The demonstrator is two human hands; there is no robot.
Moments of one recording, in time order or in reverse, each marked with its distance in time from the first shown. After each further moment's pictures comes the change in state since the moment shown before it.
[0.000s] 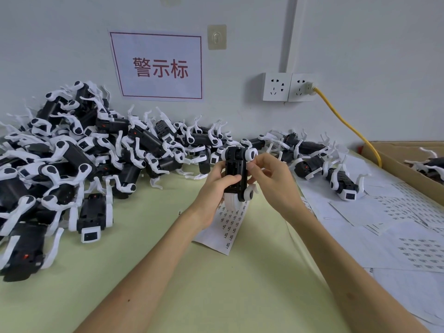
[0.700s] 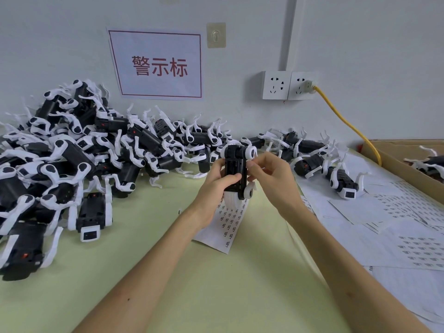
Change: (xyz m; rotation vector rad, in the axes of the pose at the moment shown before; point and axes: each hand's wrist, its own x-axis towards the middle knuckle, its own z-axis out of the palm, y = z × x) left_hand -0.002 0.000 0.002 -0.034 -0.021 0.072; right_hand 0.002 0.005 0.002 0.086 0.032 0.029
